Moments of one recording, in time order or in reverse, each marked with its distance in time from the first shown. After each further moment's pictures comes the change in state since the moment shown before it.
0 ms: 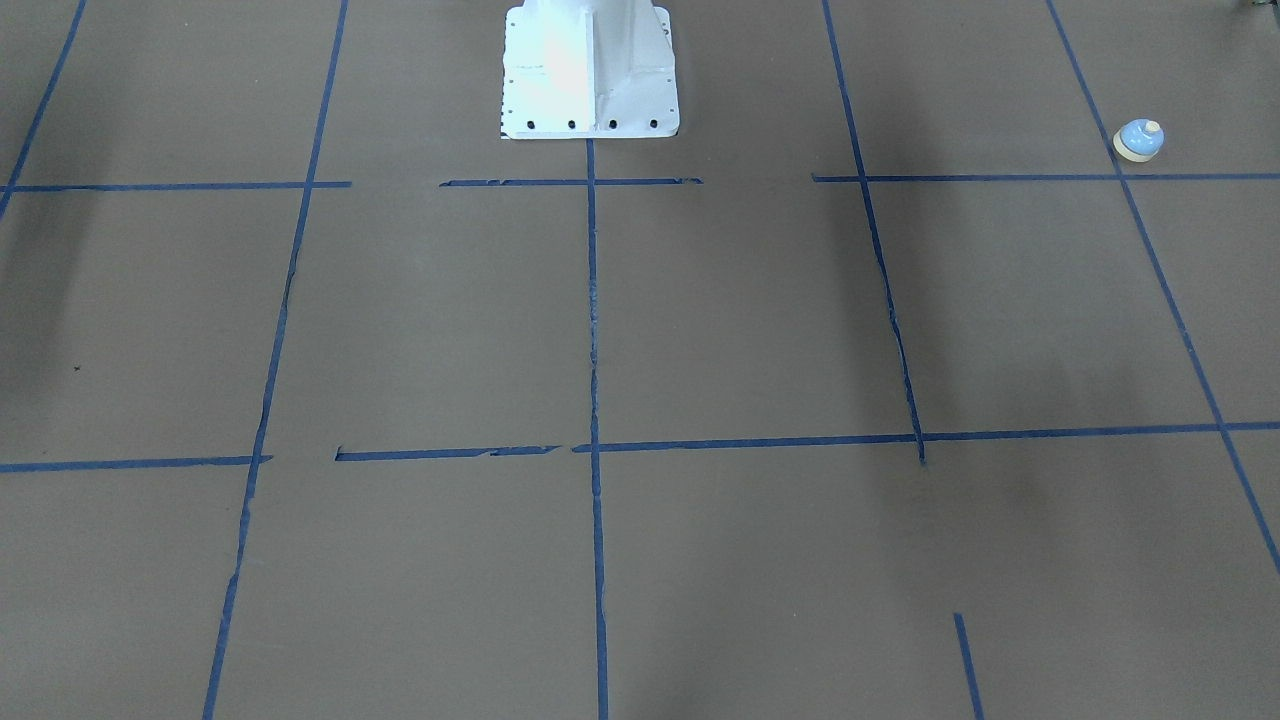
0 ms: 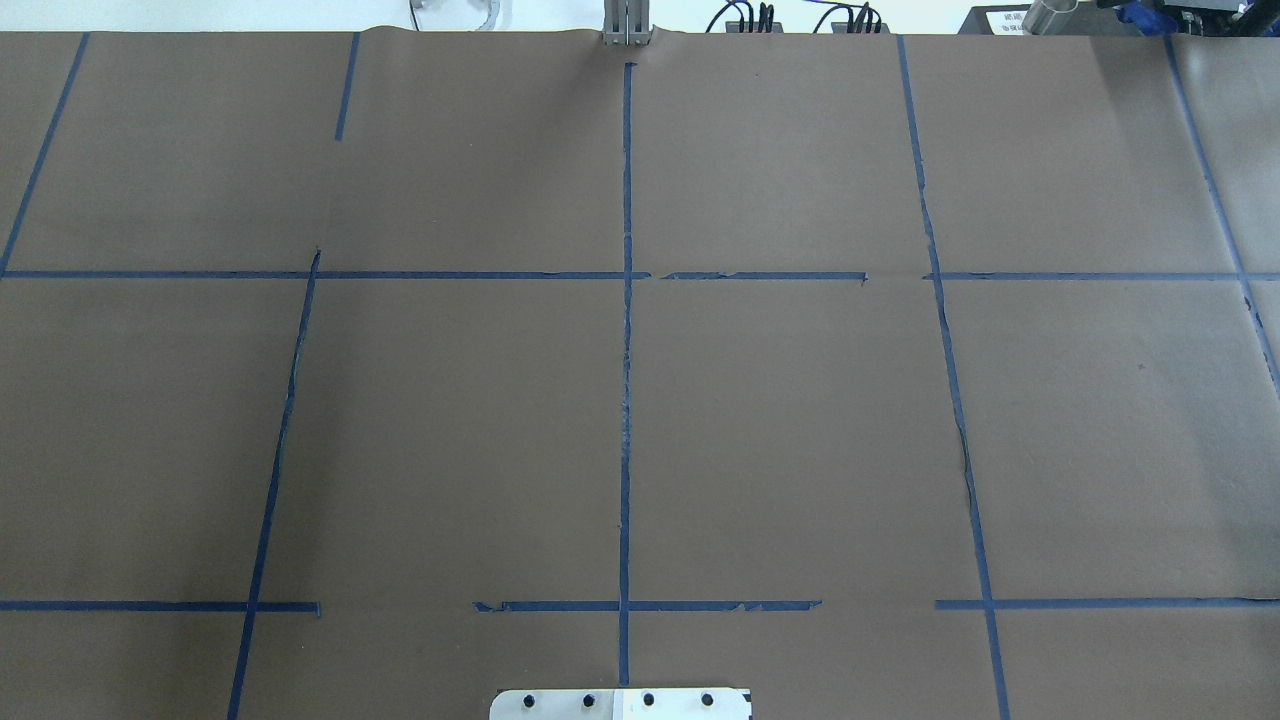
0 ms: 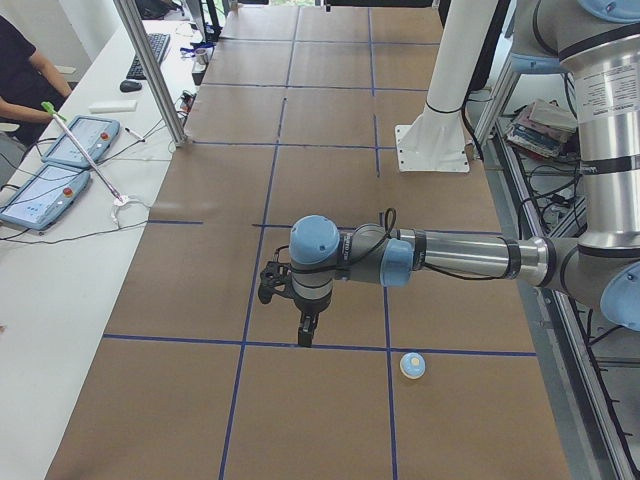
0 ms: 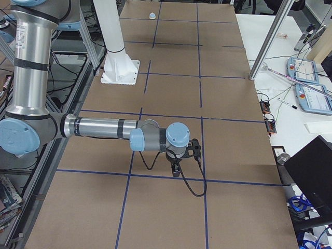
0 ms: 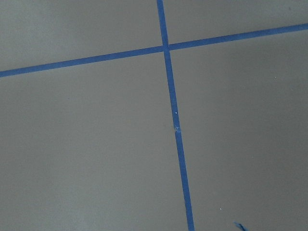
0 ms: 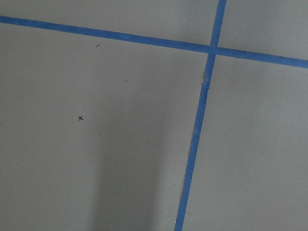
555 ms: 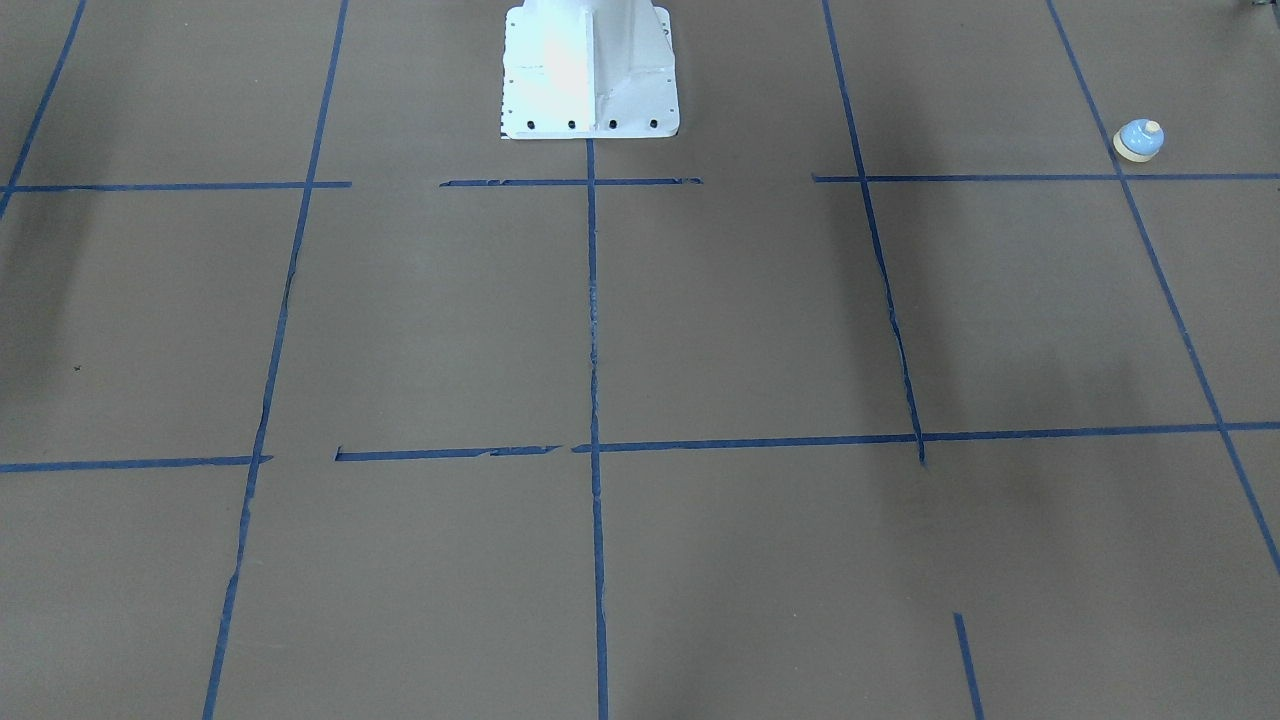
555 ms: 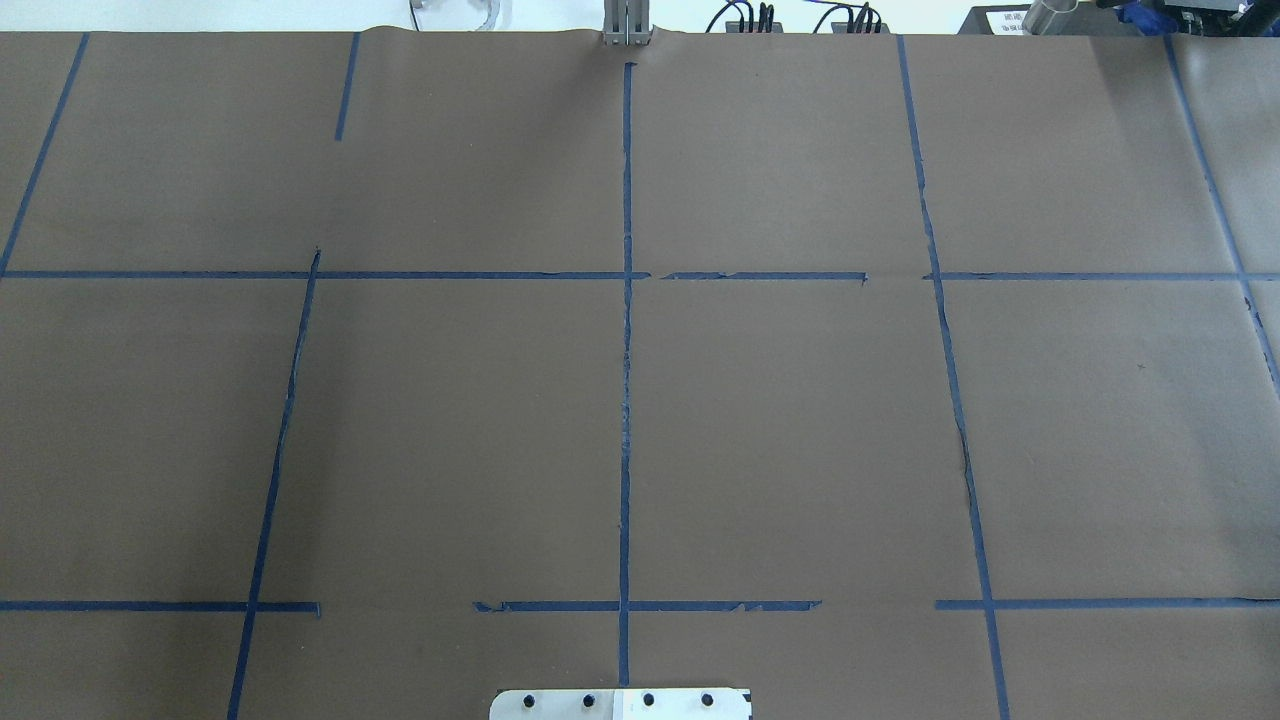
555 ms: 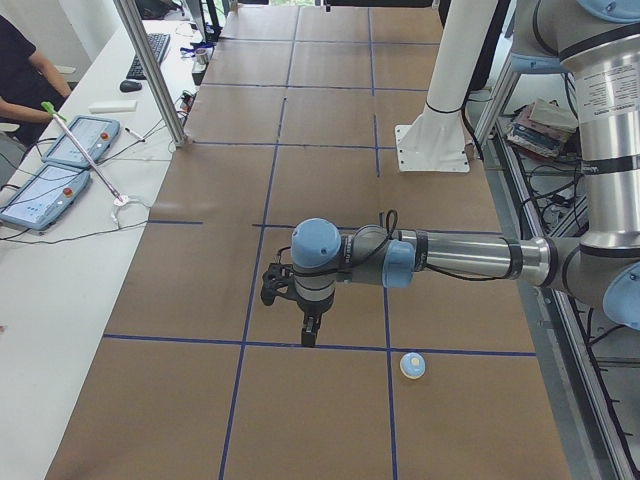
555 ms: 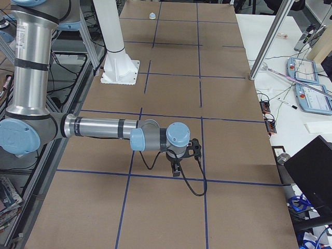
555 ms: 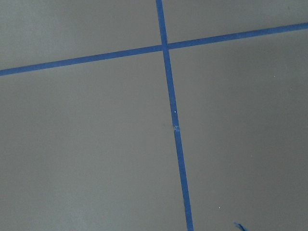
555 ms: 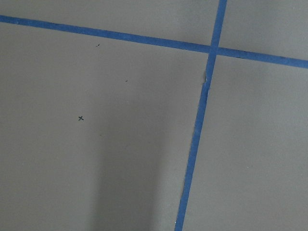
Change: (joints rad) left arm 0.000 0.012 0.002 0.010 -0.026 0.003; right arm -0.001 0.000 0.000 0.000 -0.001 -0.001
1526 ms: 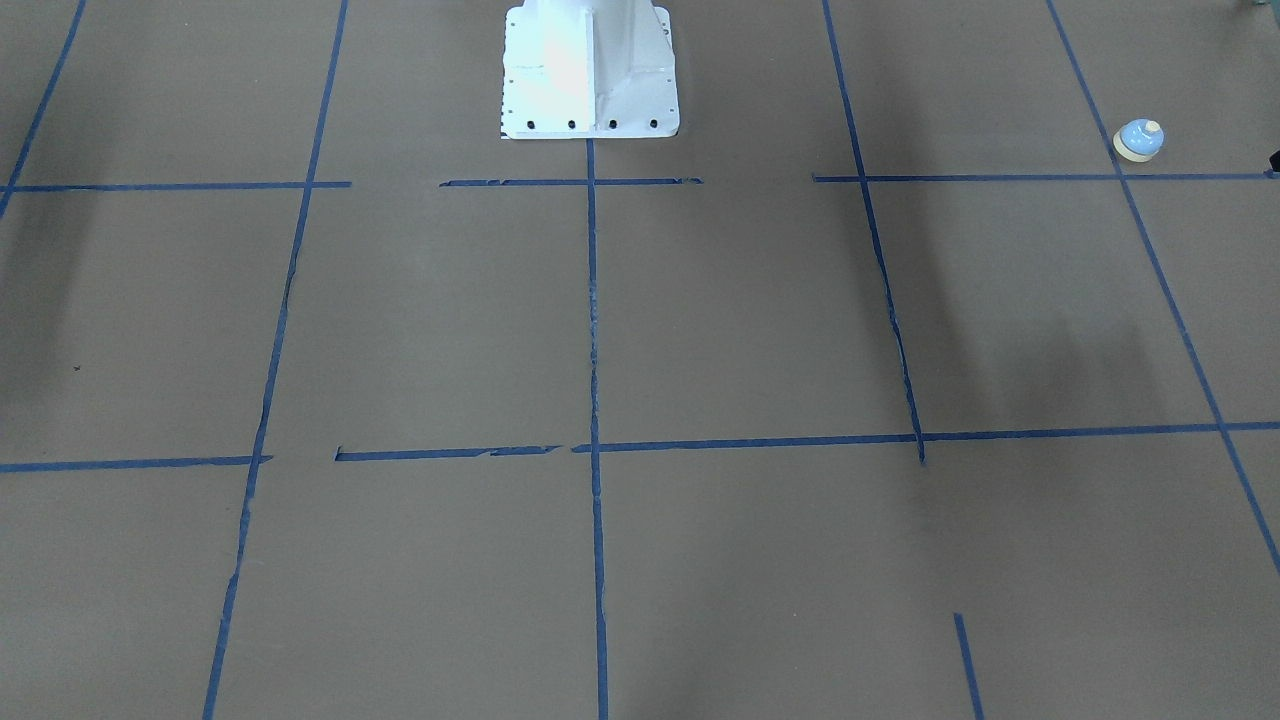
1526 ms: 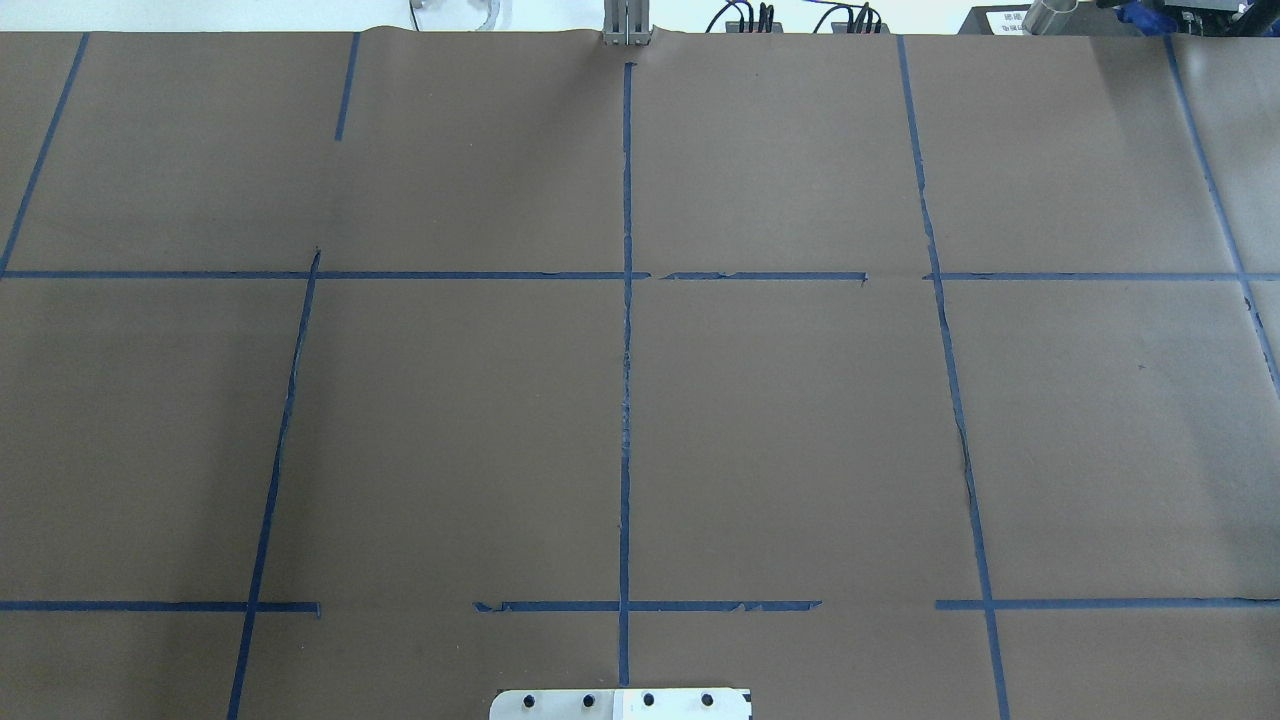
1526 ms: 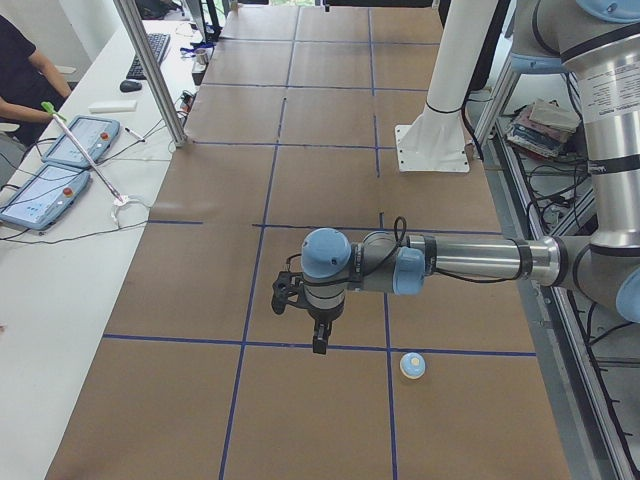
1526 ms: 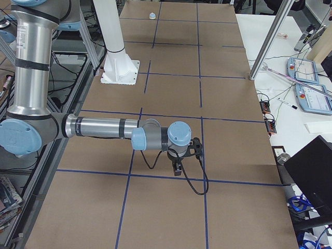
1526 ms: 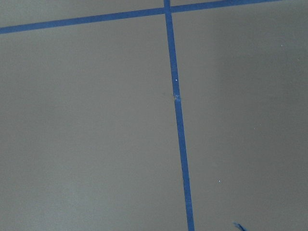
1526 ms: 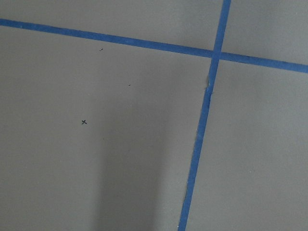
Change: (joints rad) left arm 0.003 0.084 -0.001 -0.061 -0.021 0.006; right arm -0.002 0.010 -0.007 0.008 0.002 0.002
